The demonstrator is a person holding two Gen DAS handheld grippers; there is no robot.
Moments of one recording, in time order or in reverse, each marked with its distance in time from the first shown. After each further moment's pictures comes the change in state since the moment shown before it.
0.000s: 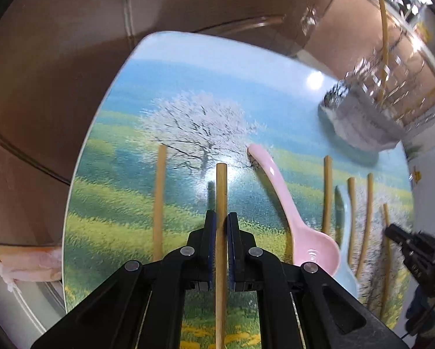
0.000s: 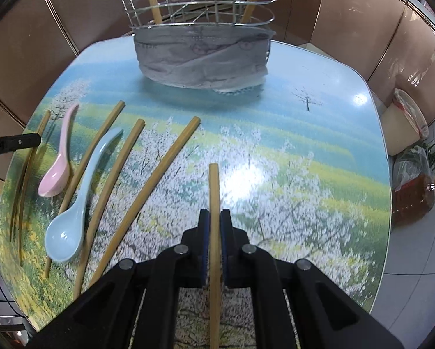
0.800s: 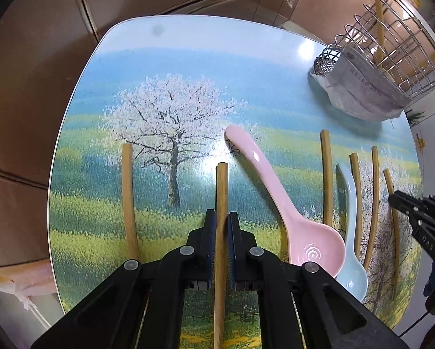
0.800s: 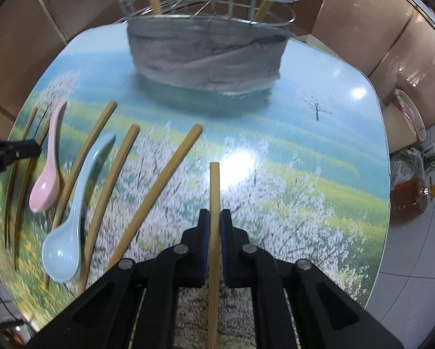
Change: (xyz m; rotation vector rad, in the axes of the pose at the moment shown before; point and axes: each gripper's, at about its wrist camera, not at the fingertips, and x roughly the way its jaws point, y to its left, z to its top) left arm 0.037 -0.023 0.030 0.127 0.125 0.030; right arm 0.025 0.020 0.040 -0.054 0.126 -0.071
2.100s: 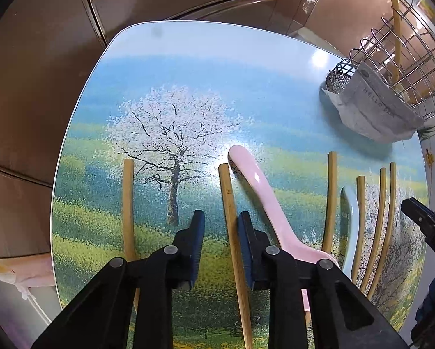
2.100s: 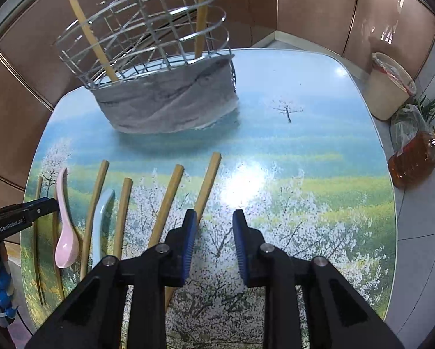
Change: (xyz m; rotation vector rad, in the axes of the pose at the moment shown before) left arm 0.005 -0.008 0.023 -0.048 -0.014 0.049; right arm -0.008 -0.046 0.004 0.303 -0.113 0.083
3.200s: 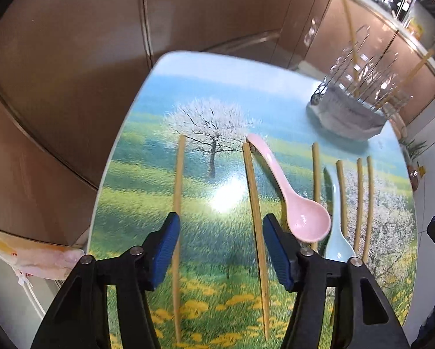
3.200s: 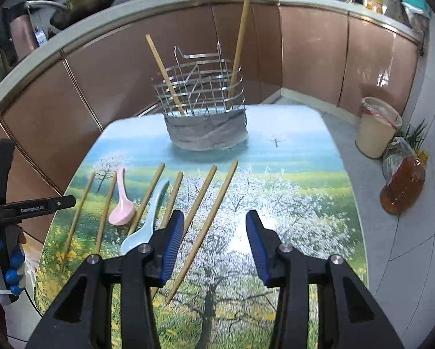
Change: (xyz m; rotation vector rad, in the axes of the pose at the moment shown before) left arm -0.073 0.025 -0.084 -0.040 -0.170 0.006; right arm -0.110 0.016 -0.086 -0.068 -0.278 0.042
